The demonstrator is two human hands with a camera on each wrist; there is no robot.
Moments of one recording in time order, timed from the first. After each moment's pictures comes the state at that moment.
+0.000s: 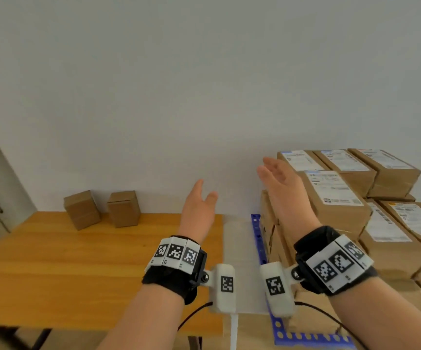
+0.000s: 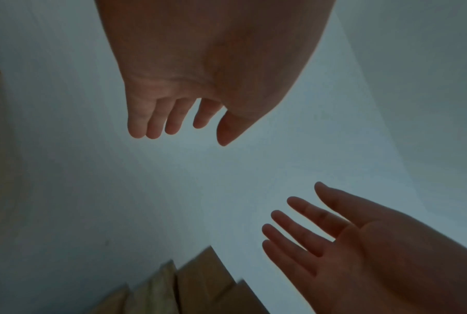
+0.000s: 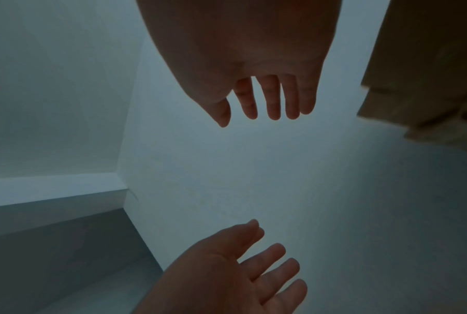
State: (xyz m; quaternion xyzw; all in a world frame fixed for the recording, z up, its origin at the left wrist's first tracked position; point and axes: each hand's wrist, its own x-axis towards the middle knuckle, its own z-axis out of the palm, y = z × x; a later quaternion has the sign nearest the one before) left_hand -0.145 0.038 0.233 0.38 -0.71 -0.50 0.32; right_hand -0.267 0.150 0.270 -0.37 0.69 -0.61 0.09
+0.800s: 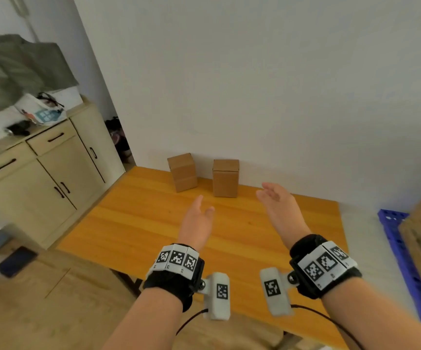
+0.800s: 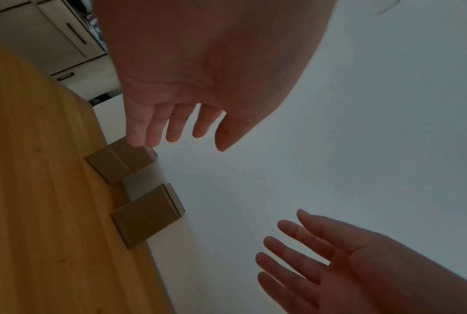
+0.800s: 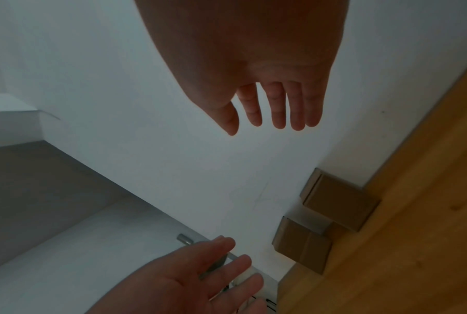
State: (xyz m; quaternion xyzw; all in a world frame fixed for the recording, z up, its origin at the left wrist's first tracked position) left_hand 0.139 -0.196 0.146 0.56 -0.64 -0.46 0.24; right_hand -0.035 -0.138 0.152 -0.38 0.72 -0.49 0.31
